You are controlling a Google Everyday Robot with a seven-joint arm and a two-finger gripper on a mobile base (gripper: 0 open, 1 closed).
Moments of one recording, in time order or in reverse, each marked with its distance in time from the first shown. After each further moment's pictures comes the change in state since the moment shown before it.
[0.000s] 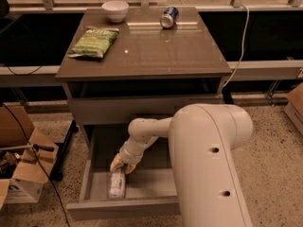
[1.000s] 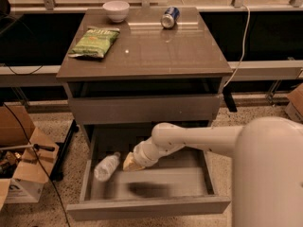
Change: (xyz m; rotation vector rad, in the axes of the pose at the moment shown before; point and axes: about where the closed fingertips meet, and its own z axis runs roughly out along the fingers) arm 0.032 -0.006 -0.072 -0.209 -0.164 -0.041
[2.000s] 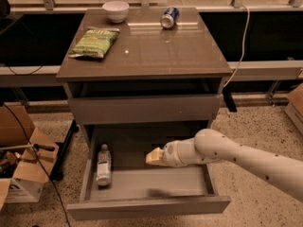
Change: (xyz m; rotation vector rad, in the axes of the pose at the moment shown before) arm 0.013 -0.029 -0.118 -0.188 -0.225 -0.053
